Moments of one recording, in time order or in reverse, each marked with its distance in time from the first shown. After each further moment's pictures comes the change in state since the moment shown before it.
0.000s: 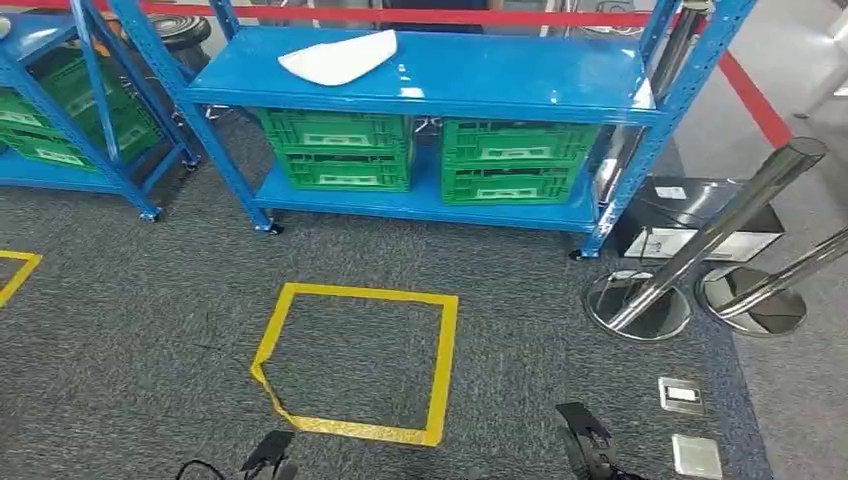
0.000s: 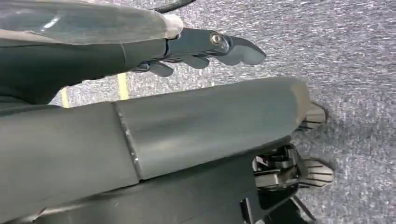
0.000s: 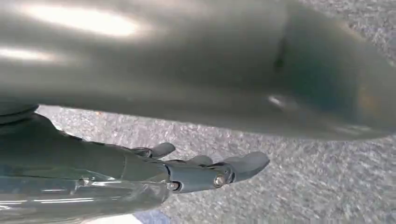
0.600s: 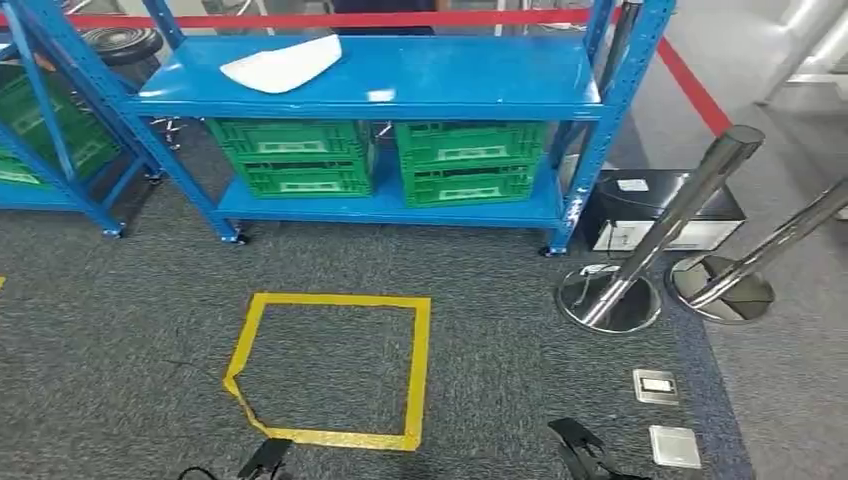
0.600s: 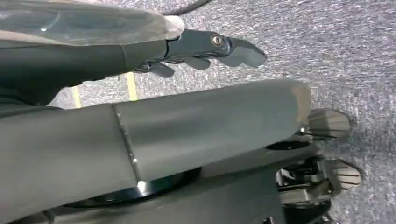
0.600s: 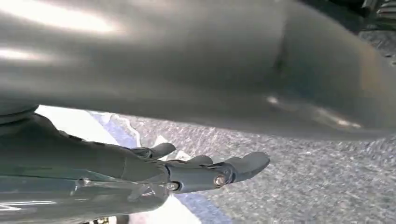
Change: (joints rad) left arm -0.002 0.018 -0.008 0.000 -0.080 0.013 0.079; right arm 0.027 -0.006 0.039 0.003 0.068 0.090 0.190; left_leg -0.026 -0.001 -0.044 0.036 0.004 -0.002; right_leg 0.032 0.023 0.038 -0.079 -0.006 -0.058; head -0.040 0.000
